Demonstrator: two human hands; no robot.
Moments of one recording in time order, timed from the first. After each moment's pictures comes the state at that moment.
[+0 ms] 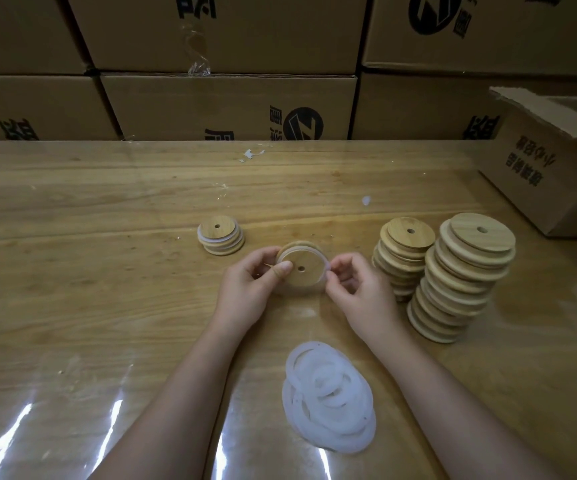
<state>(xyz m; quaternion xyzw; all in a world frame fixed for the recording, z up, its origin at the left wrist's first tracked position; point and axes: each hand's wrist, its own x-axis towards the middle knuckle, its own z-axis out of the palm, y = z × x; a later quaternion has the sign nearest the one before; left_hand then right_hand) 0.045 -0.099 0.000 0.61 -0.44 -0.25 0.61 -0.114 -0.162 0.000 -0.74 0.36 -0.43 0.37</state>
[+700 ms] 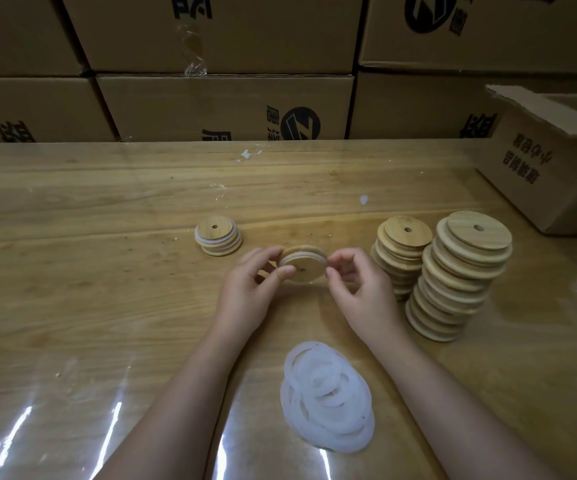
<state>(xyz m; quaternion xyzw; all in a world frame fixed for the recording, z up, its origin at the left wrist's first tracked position) 0.042 -0.098 0.000 0.62 -0.54 -0.10 0.56 -0.117 -0.164 -0.002 -0.75 0.33 -0.47 0.32</state>
